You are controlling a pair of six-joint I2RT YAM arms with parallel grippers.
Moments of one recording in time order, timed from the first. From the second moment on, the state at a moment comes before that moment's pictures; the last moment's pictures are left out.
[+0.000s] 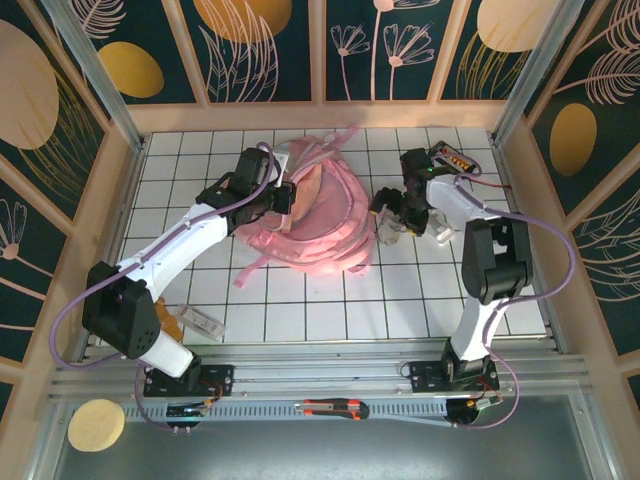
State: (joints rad) left arm -0.53 1.55 1.29 -0.44 0.04 -0.27; right arm 0.25 1.85 1.39 -0.80 -0.21 0.64
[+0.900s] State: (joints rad) left arm -0.53 1.54 1.26 -0.43 0.04 -0.27; right arm 0.24 2.06 1.56 -0.87 -0.16 0.64
